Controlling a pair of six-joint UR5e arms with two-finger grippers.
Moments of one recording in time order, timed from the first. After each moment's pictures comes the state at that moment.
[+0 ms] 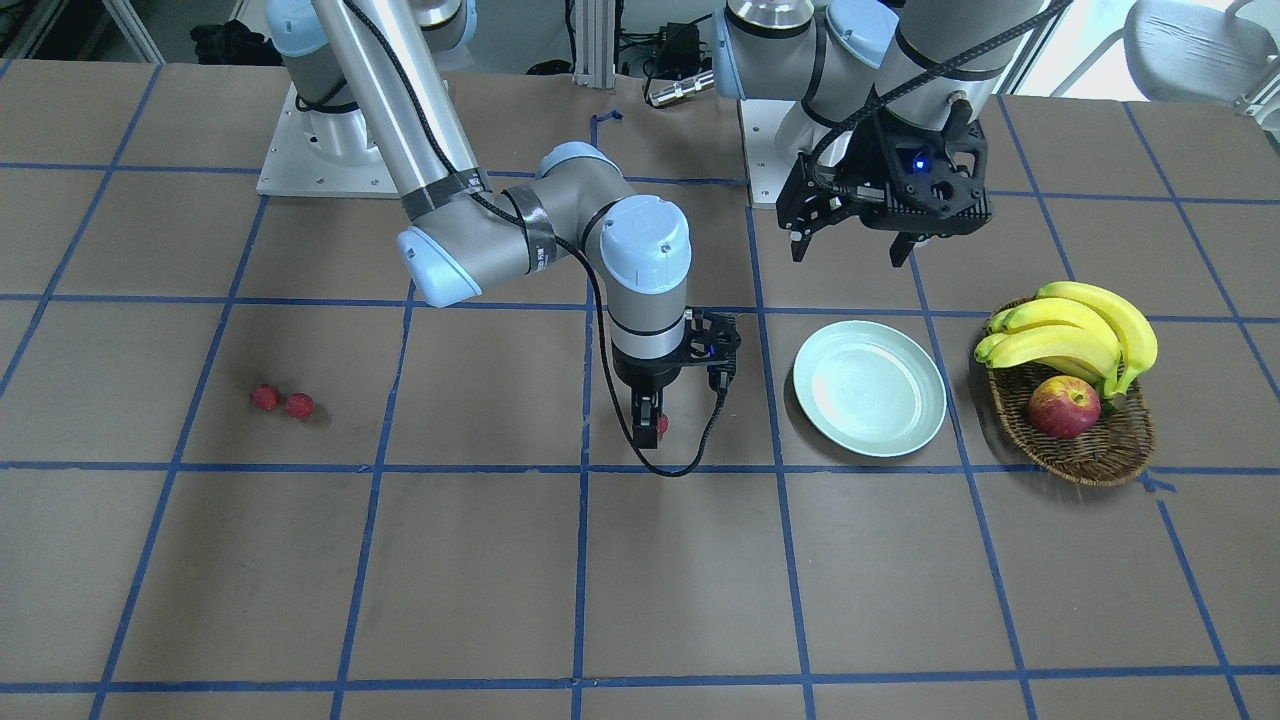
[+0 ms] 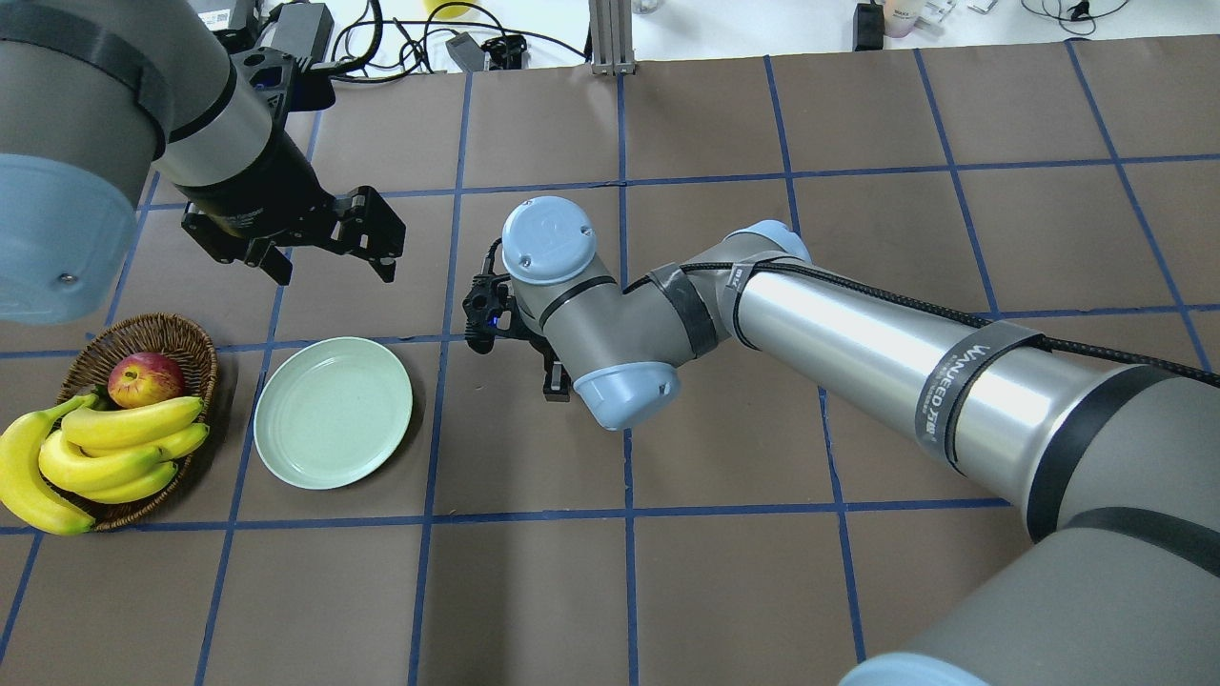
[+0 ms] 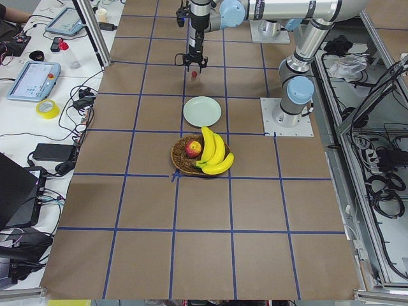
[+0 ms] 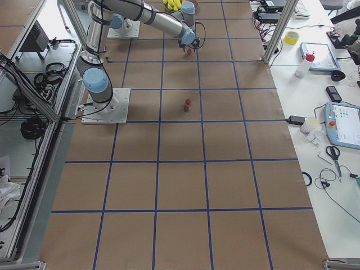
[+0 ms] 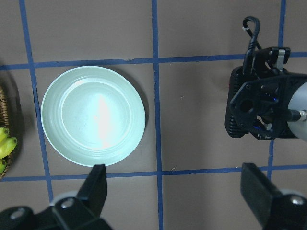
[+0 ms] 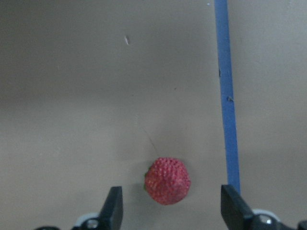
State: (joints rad) left arm -1.57 -1.50 -1.70 -1.49 1.56 0.02; right arm 2.09 -1.05 1.70 -2.35 -1.55 -0.97
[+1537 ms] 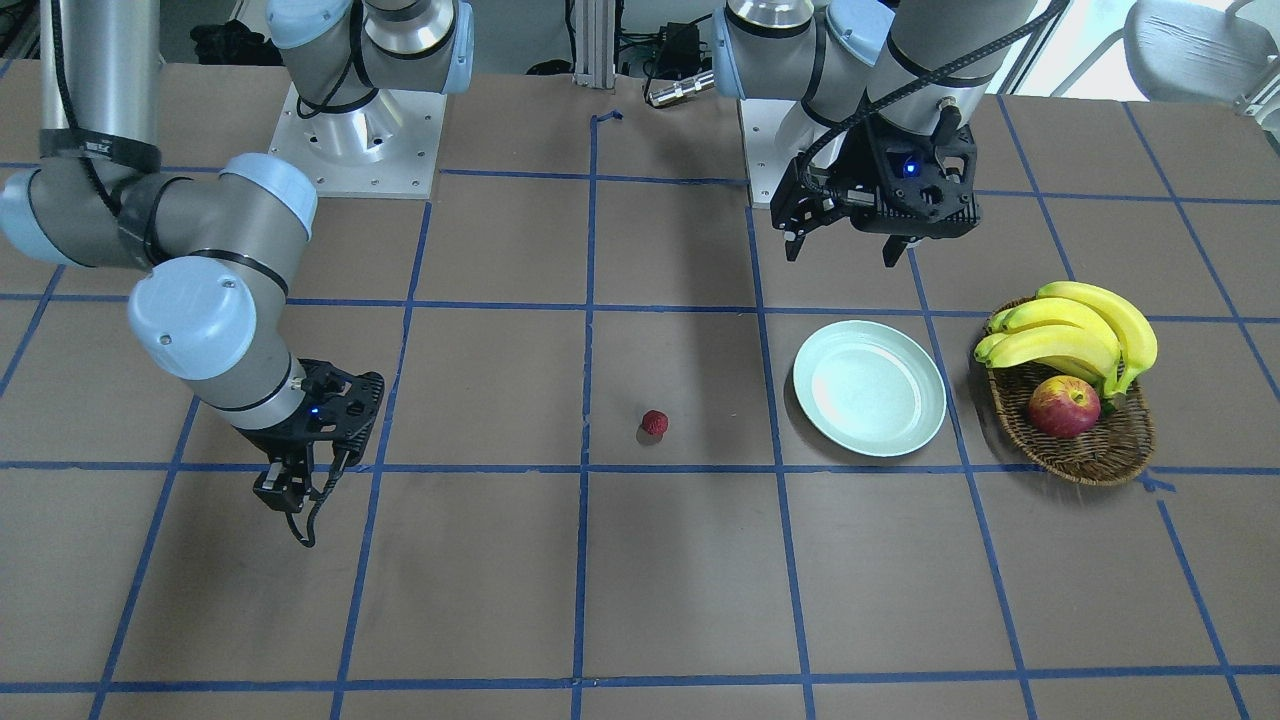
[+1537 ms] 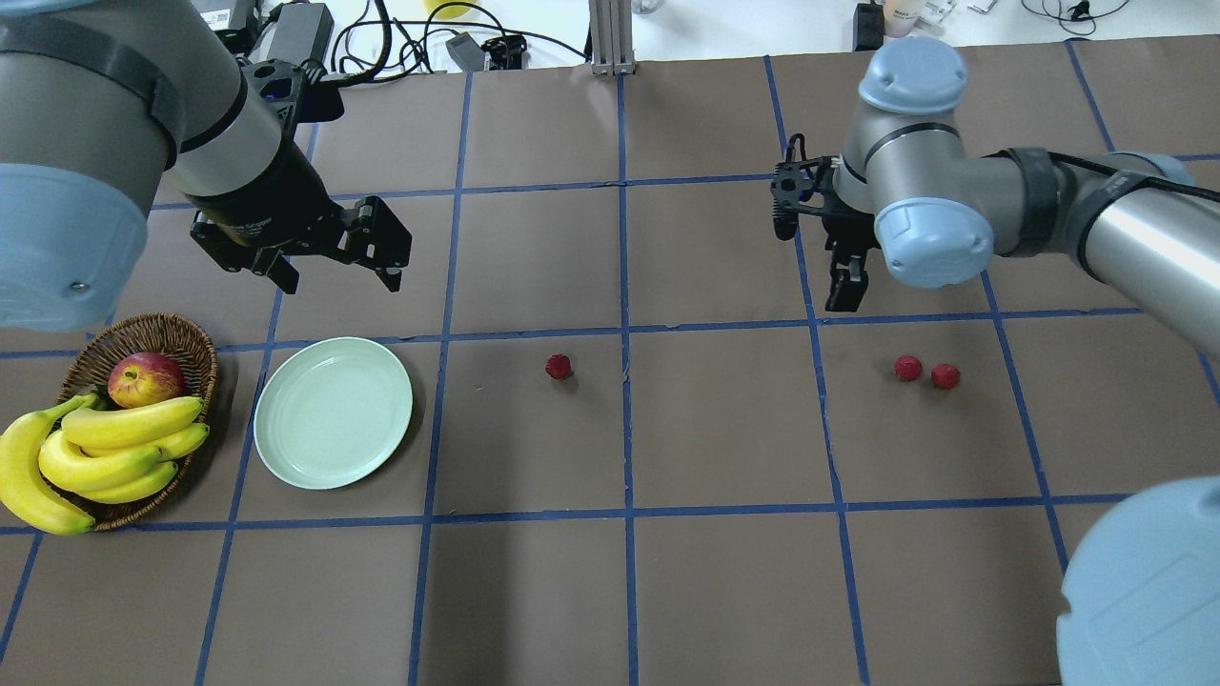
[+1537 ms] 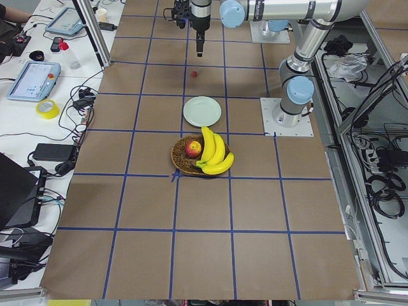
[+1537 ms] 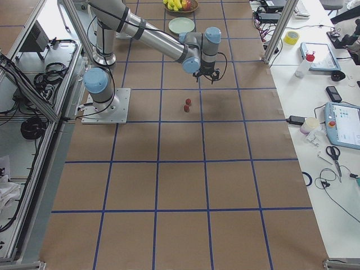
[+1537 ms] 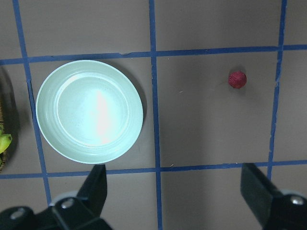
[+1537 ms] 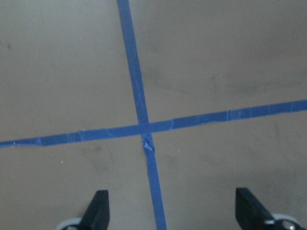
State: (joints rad) left arm -1.58 -1.50 -1.71 -1.49 1.55 0.02; right arm 1.47 -1.21 1.83 -2.14 -1.60 -1.53
